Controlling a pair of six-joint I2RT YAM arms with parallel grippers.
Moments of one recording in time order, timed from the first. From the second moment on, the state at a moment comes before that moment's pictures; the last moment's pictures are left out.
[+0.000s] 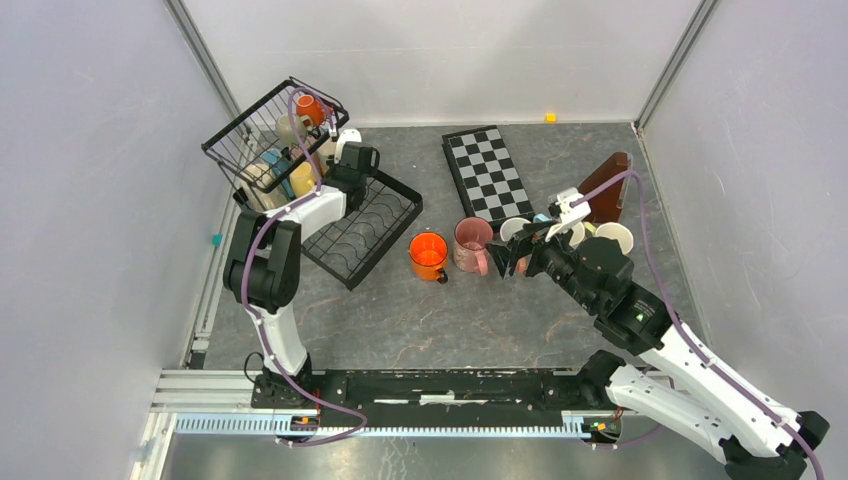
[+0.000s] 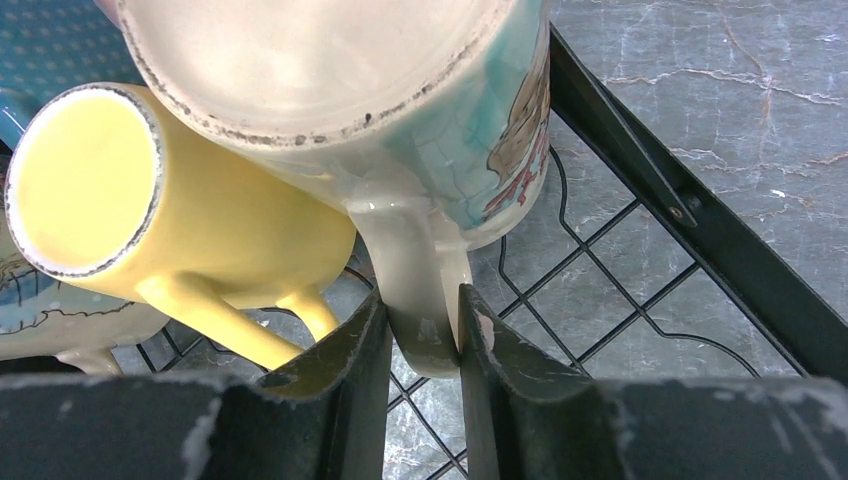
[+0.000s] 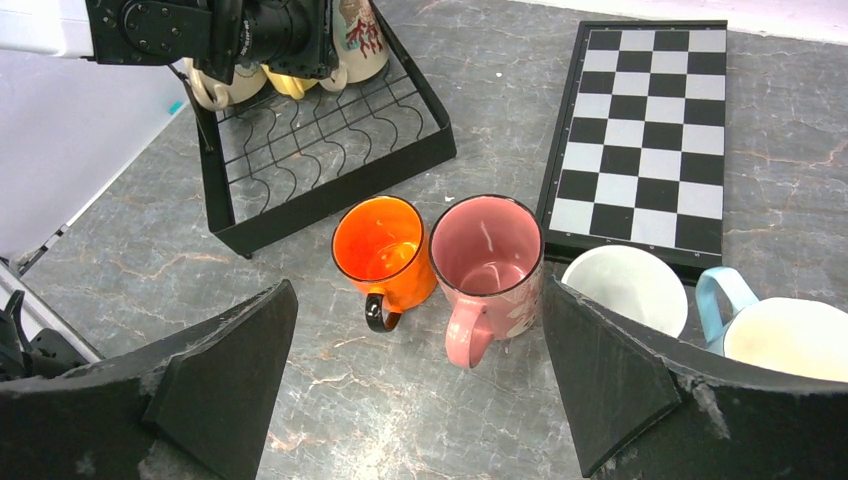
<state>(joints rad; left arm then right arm) -0.31 1.88 1.26 -0.08 -0.59 -0.20 0.77 0.68 0.76 -0.23 0.18 0.26</state>
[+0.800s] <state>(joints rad) -0.42 1.69 1.04 -0.08 -0.62 -0.38 0.77 0.67 0.69 -0.19 0.15 0.29</state>
